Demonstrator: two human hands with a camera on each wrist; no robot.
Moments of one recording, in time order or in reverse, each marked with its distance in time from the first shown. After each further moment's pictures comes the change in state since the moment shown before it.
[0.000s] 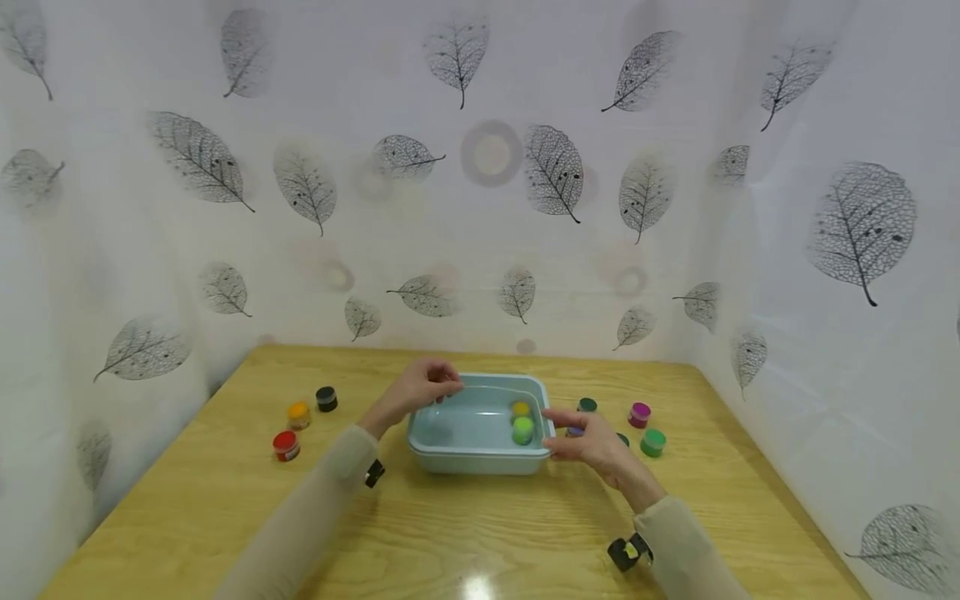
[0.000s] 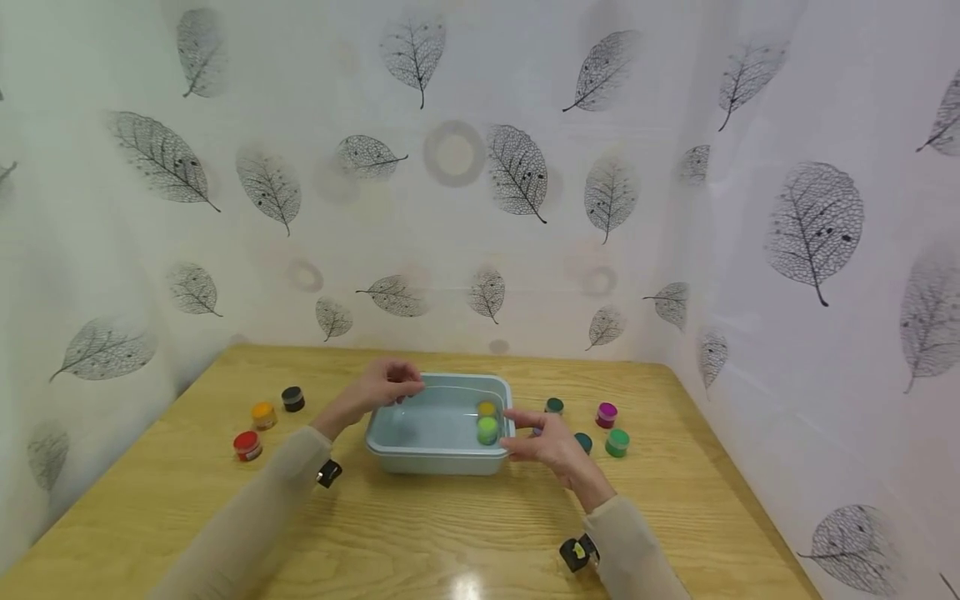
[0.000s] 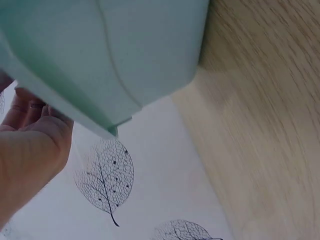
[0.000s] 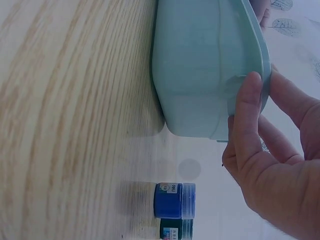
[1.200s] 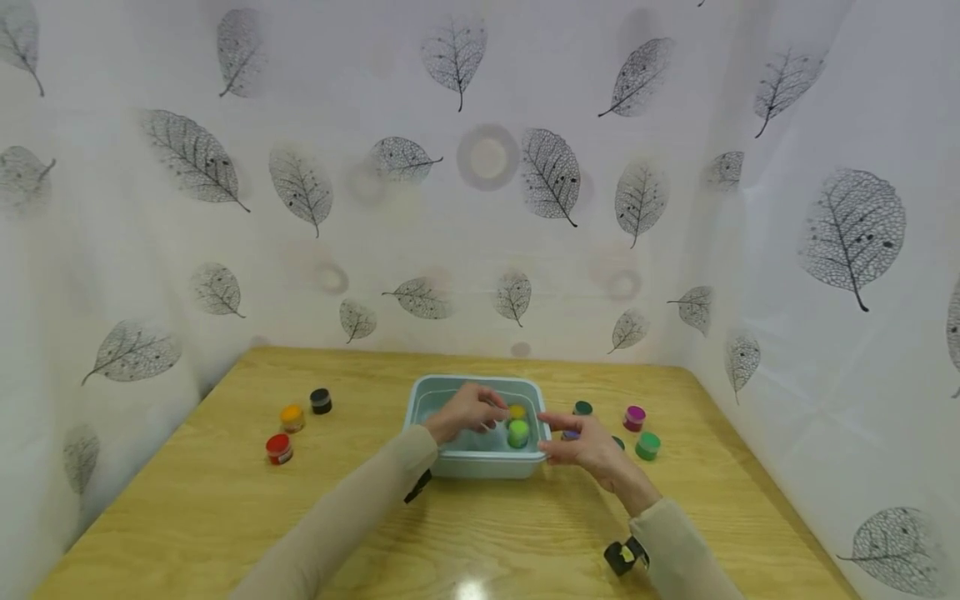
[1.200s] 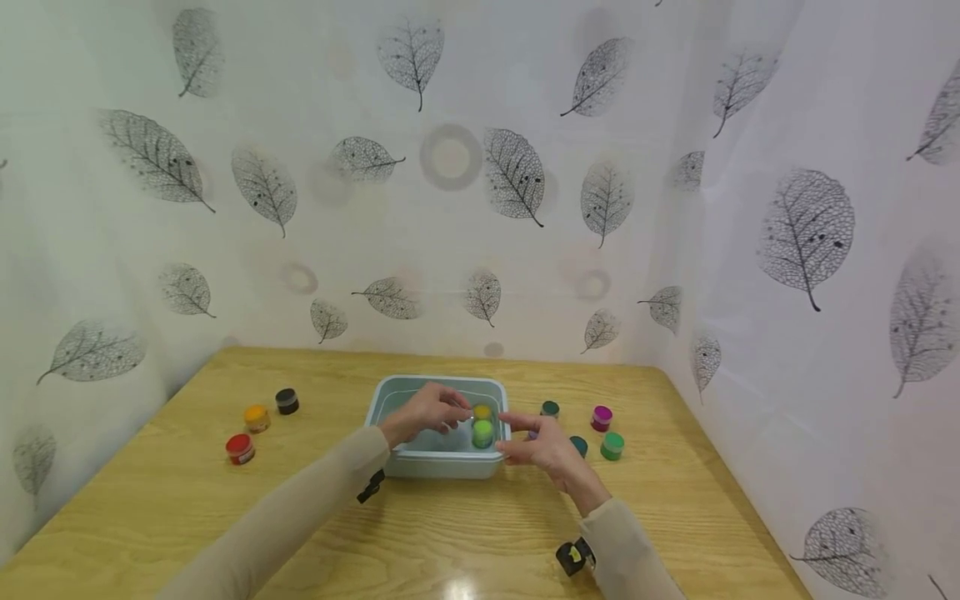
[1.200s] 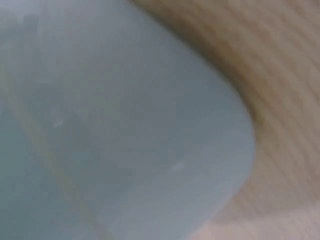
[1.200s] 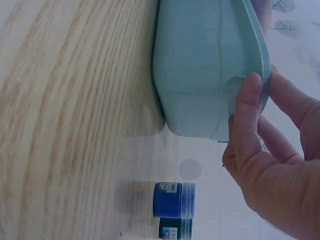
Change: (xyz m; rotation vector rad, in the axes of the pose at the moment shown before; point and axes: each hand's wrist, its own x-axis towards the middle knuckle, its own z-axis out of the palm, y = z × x) left_hand 0.019 0.013 0.083 -0.140 -0.109 -0.207; right_hand -0.001 -0.001 0.001 -0.026 -0.011 -0.034
